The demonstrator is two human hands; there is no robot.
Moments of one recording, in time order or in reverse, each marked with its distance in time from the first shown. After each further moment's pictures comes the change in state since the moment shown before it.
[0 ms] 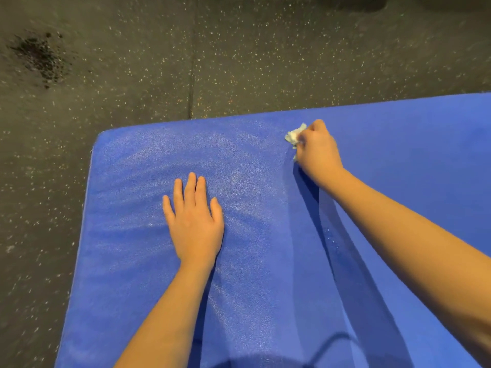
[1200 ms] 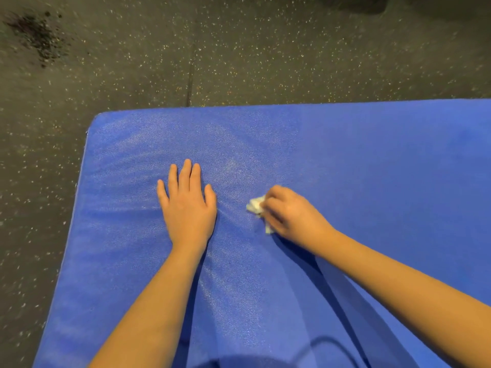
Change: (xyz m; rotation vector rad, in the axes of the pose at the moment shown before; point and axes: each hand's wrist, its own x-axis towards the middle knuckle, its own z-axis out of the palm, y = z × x) left_hand 0.000 0.000 0.000 -0.046 -0.002 0.007; right_hand -0.121 -0.020 0.004 0.226 -0.254 -0.457
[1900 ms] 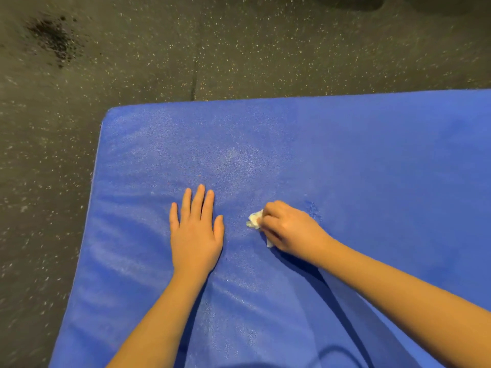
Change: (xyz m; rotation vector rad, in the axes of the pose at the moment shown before) left_hand -0.075 -0.011 -0.017 0.081 -0.170 0.134; right_hand -0.043 -0.016 0.017 -0.132 -0.024 -0.217
